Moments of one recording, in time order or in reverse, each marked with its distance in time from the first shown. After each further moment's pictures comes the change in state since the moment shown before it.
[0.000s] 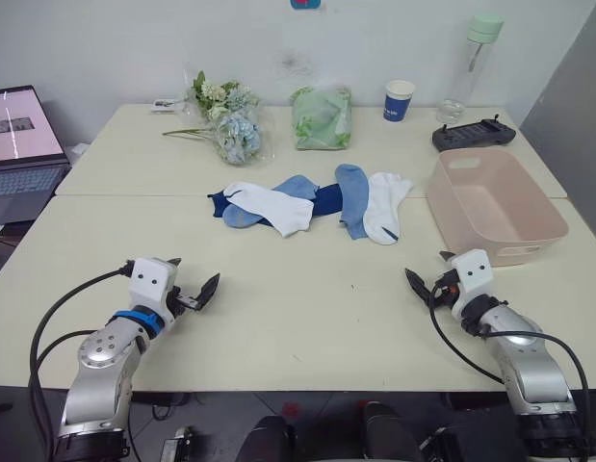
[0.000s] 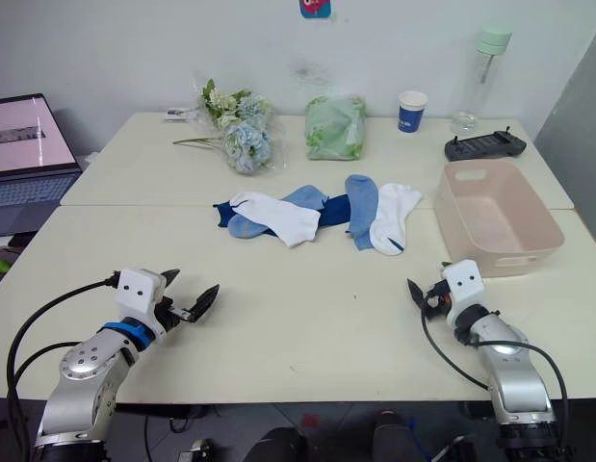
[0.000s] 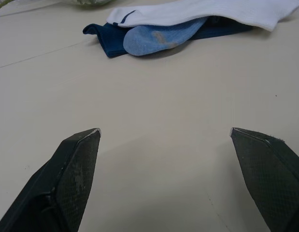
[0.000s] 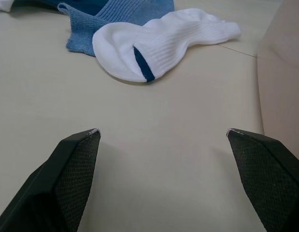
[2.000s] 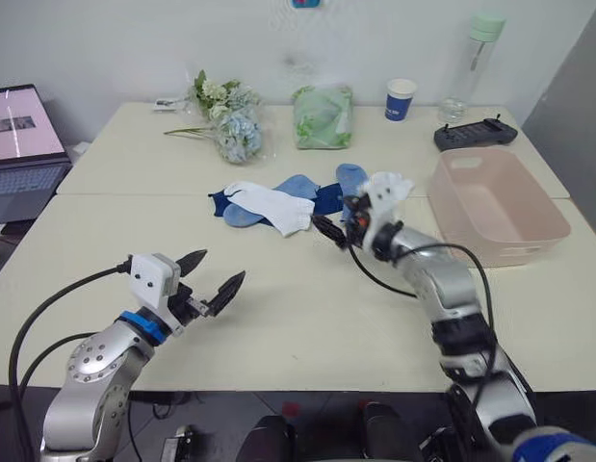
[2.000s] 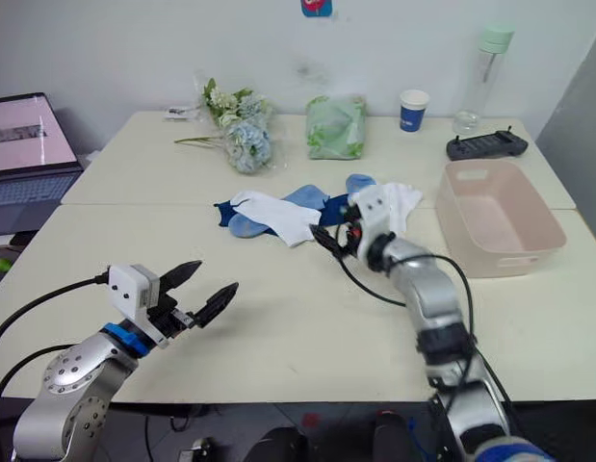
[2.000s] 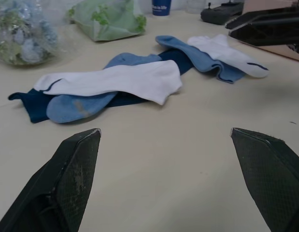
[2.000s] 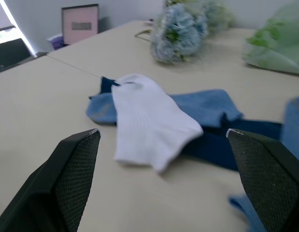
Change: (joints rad) left arm 0.110 0.009 0.011 -0.362 -0.239 0.154 -0.043; right arm -0.643 0.320 0.183 0.303 0.087 0.276 0.050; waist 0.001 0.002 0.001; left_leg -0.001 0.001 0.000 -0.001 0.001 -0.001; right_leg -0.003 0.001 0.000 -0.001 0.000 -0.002
